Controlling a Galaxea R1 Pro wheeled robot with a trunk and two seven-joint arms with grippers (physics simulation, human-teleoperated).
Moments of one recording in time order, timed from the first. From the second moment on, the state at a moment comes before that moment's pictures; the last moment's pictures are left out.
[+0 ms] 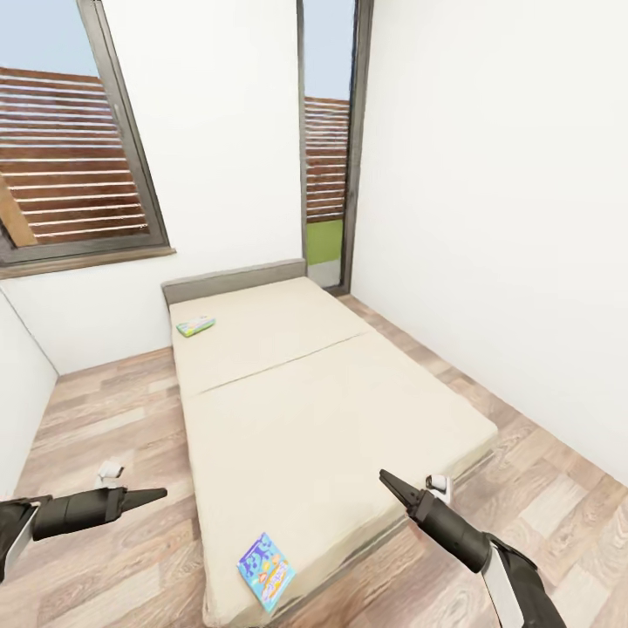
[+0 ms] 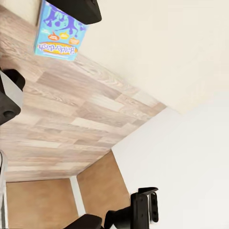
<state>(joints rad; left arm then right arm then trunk) -0.60 0.46 0.23 -0.52 0.00 0.45 -1.57 -0.31 0.03 -0.36 -0.97 -0.38 0.57 1.25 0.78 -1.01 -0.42</state>
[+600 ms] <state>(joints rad) -0.60 0.46 0.23 -0.52 0.00 0.45 -1.57 -0.31 0.03 -0.37 -0.97 -0.38 0.57 1.25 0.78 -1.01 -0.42</state>
